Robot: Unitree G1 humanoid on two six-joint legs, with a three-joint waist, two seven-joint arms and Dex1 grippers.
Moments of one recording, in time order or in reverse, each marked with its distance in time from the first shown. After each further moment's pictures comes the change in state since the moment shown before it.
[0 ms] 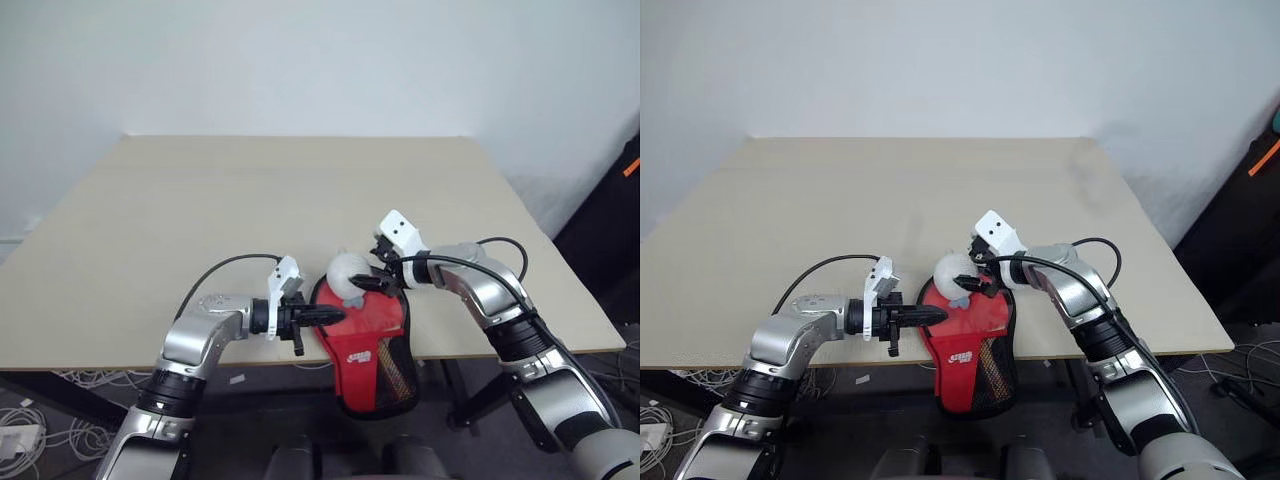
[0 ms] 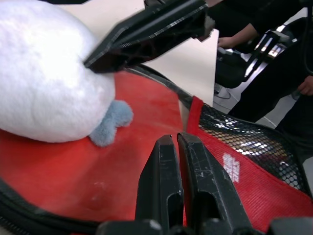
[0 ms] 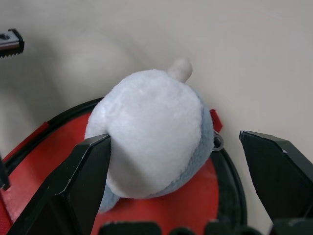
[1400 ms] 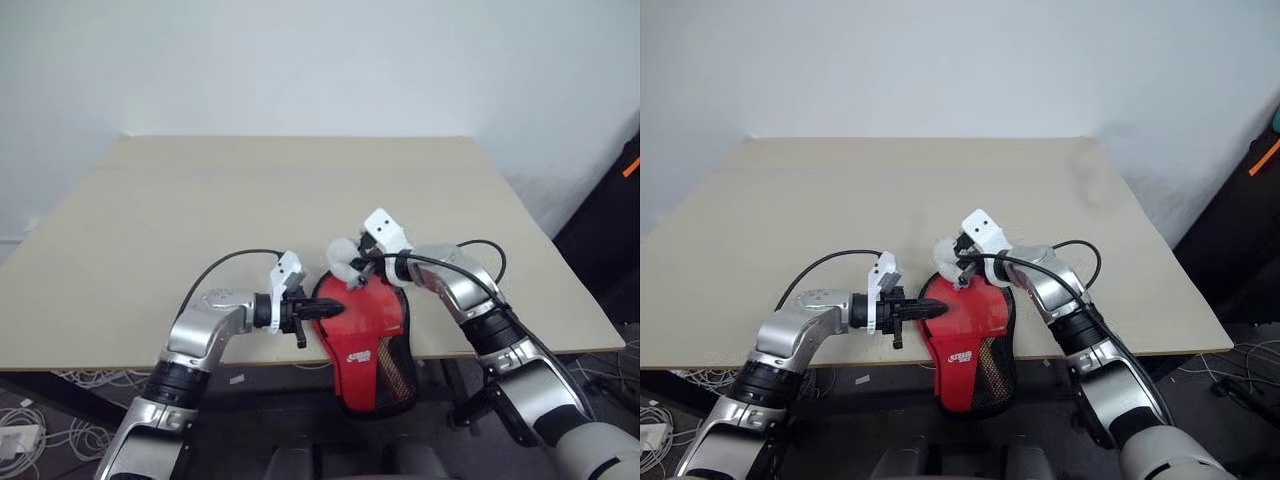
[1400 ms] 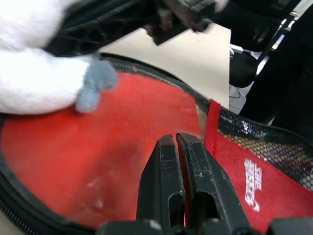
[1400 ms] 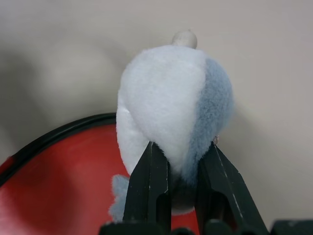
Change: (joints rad) left arm -0.077 -0.019 -0.040 0.101 0.013 -0.070 0.026; right arm -0.085 0.105 -0.027 0.205 -0.036 -0.038 -0.132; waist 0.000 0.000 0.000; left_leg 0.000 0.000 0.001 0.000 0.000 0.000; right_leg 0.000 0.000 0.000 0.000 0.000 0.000
